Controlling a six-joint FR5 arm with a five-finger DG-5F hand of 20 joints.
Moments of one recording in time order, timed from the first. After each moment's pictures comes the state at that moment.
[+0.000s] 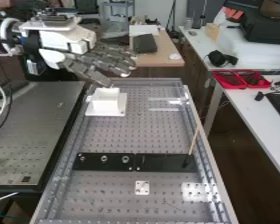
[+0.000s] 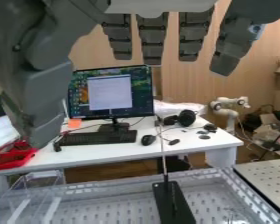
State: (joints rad) arm 1.50 -1.46 -1.98 -2.96 -1.54 -0.70
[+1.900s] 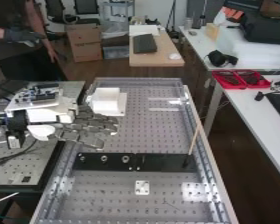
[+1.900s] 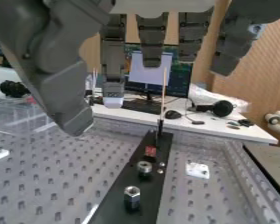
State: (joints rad) arm 1.03 -1.78 -2.06 -2.61 -2.30 -0.99
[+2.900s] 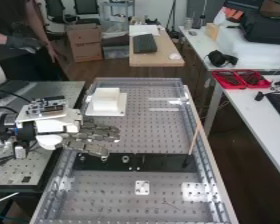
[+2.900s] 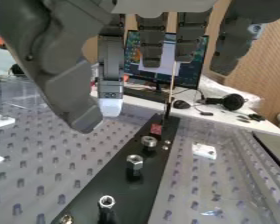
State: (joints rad) arm 1.03 -1.87 -2.04 -2.60 -2.35 -1.08
